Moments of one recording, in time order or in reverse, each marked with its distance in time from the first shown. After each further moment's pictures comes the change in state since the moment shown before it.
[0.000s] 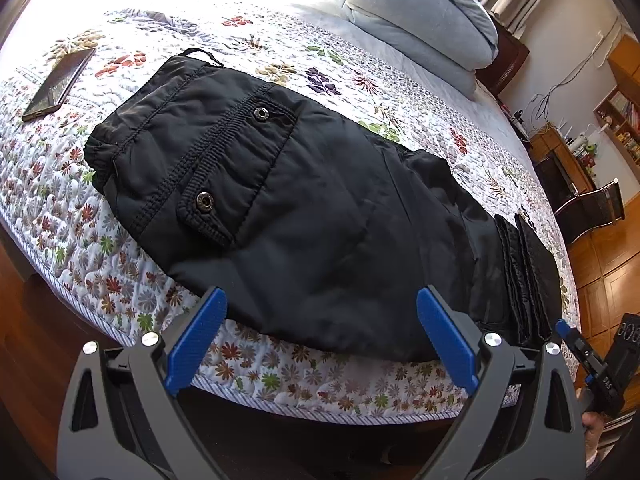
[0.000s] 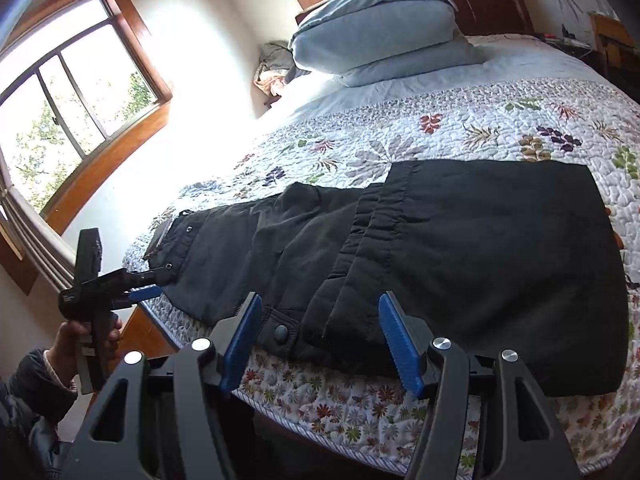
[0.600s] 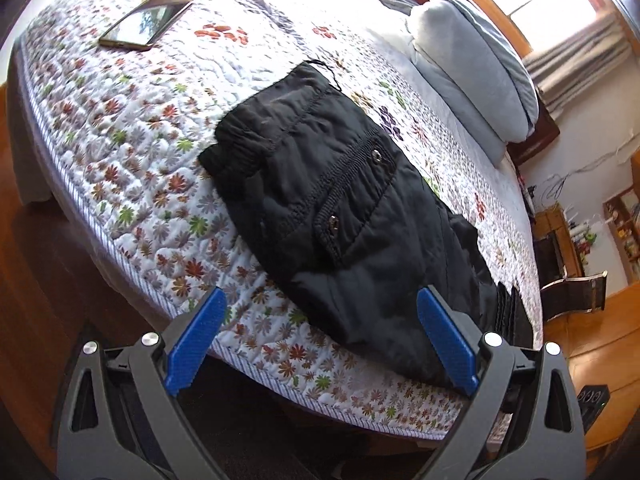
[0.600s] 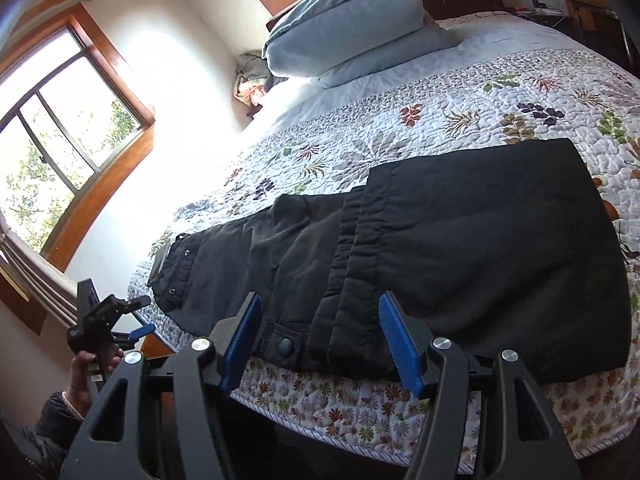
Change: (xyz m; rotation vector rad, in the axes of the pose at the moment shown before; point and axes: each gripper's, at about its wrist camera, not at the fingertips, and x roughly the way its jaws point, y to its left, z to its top) left arm -0.035 0.090 -0.001 -0.326 -0.063 -0.054; right arm -0.026 -0.008 0.011 0.134 -0.072 0.015
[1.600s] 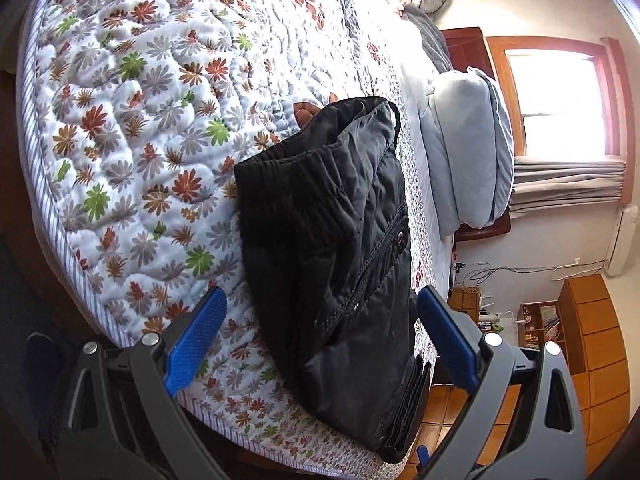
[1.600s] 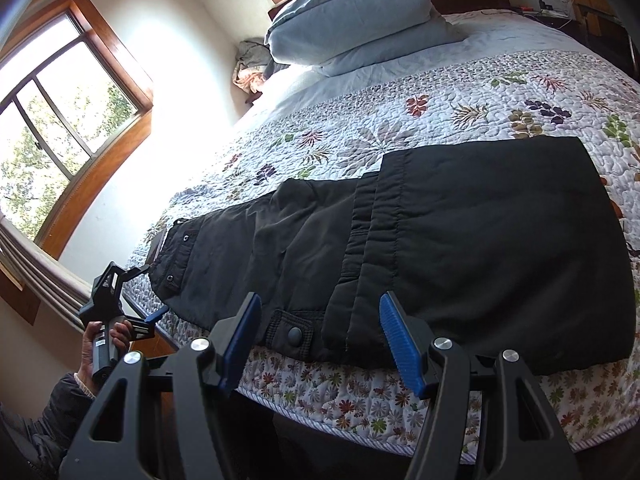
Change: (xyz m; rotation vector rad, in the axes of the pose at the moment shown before) left arm 0.046 0.061 0.032 -0.385 0.018 -0.302; right arm 0.012 0.019 -0.009 -0.056 0.053 -0.035
